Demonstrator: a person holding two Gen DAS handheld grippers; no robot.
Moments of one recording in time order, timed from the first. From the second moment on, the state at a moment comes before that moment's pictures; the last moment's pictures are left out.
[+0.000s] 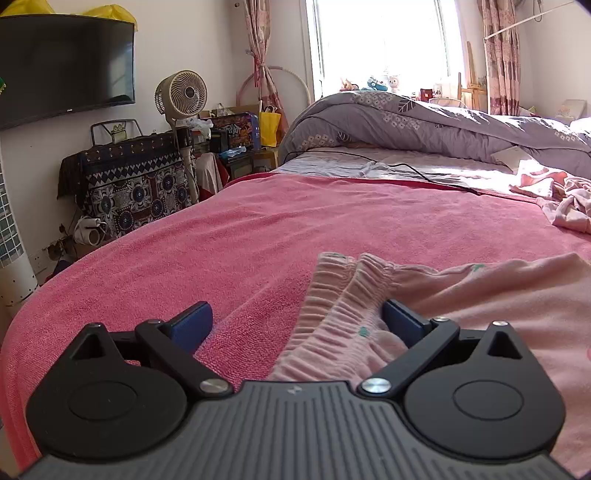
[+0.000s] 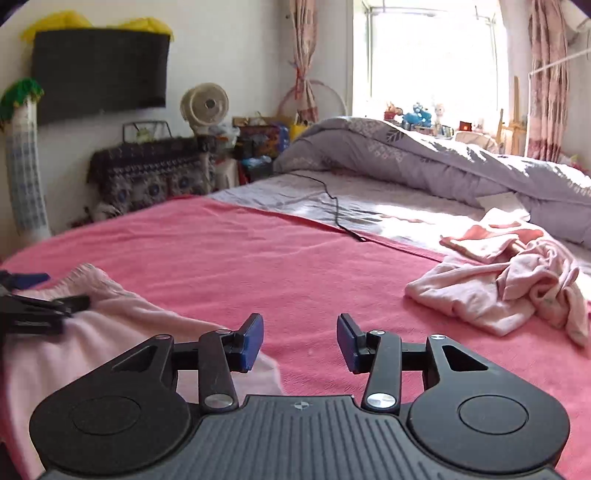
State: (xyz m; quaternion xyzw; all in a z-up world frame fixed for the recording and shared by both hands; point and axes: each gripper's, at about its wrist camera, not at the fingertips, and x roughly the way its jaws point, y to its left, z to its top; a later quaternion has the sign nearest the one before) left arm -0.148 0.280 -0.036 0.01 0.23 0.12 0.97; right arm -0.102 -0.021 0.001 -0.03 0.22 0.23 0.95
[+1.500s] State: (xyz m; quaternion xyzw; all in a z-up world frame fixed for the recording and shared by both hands) left arm -0.145 0.279 -0.035 0.00 0.24 0.13 0.96; right arm -0.299 -0.359 -0.063 0.09 0.09 -0.26 0.96
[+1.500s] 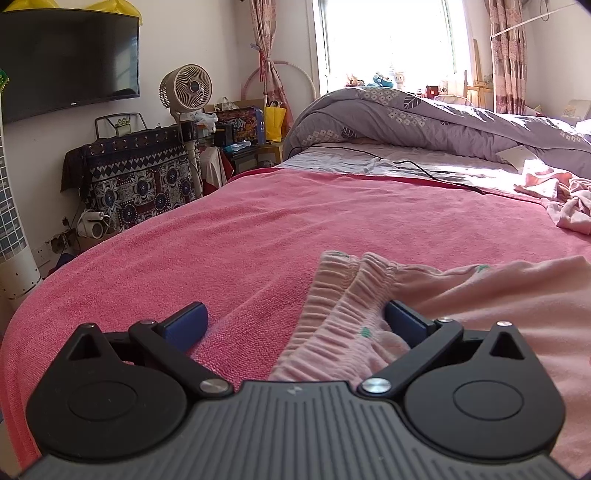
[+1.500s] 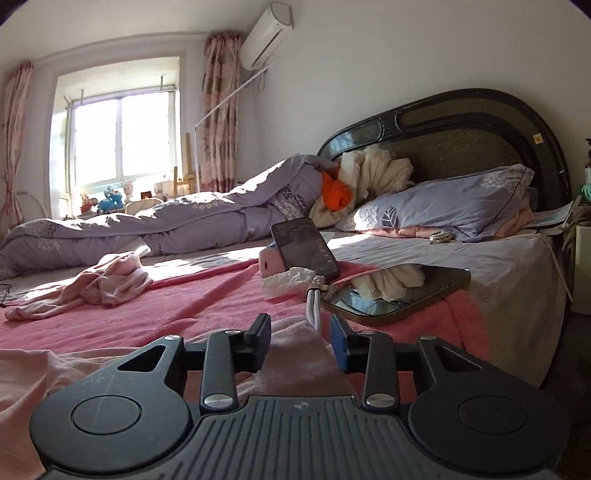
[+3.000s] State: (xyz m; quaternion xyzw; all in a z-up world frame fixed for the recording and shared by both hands) left arm -0.145 0.275 -0.035 0.01 0.22 0.13 0.97; right arm -0.285 -0.249 -0.058 -0.09 0.19 -0.01 0.98
